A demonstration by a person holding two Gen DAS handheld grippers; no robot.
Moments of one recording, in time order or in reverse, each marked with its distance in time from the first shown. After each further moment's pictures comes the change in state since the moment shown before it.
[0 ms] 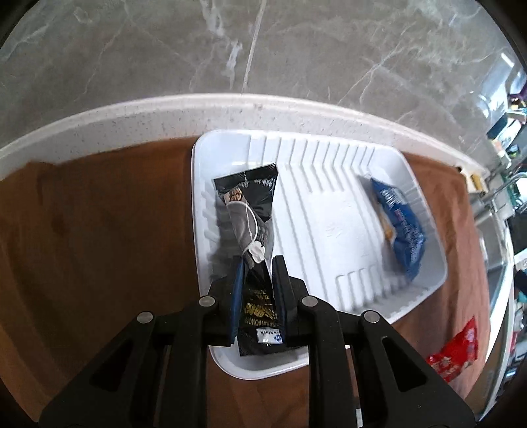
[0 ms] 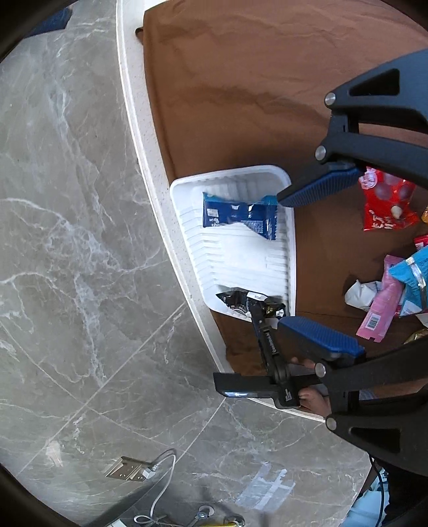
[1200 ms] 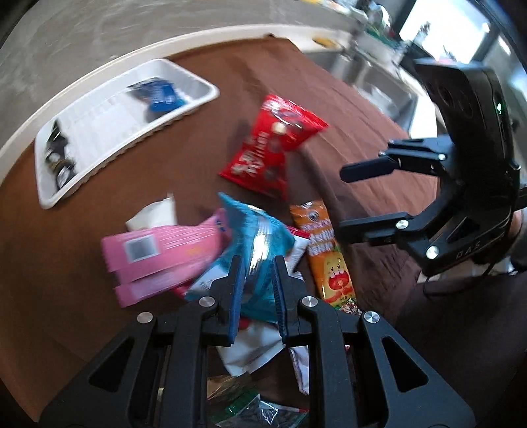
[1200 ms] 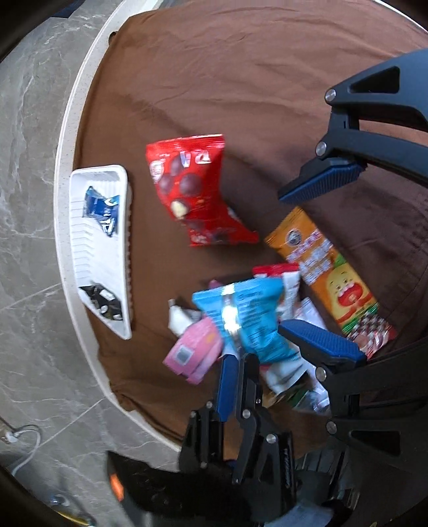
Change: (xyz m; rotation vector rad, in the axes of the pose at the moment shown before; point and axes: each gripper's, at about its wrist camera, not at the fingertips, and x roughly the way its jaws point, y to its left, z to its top) left arm -0.108 -0.164 -0.222 0.601 0.170 -0.235; right arm -0.009 0.003 -0.166 -0.283 0.266 -0.146
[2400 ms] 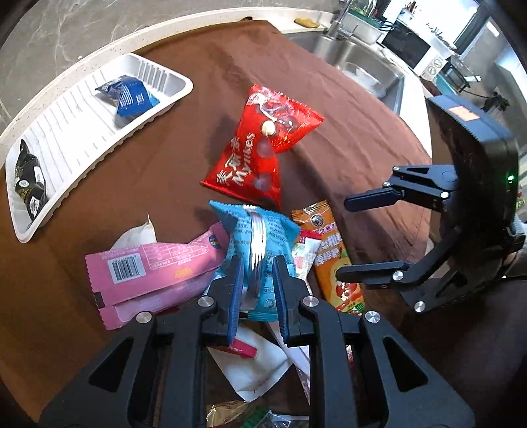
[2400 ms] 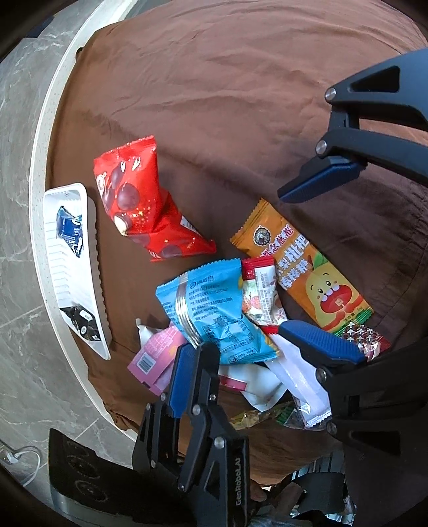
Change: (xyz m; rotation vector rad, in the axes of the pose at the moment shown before) left arm 0.033 0.014 0.036 0.054 0.072 -0.081; right arm 0.017 0.001 -0.030 0.093 0.027 -0.041
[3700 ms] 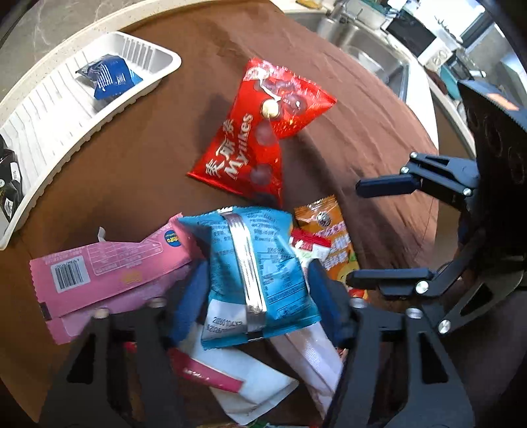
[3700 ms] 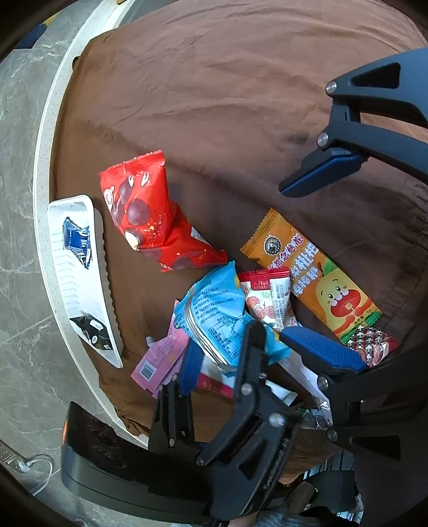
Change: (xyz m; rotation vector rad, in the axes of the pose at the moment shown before) left arm 0.033 -0.002 0.013 -0.016 0.098 -0.012; right arm -0.001 -0.007 0.005 0.032 -0.028 -0.006
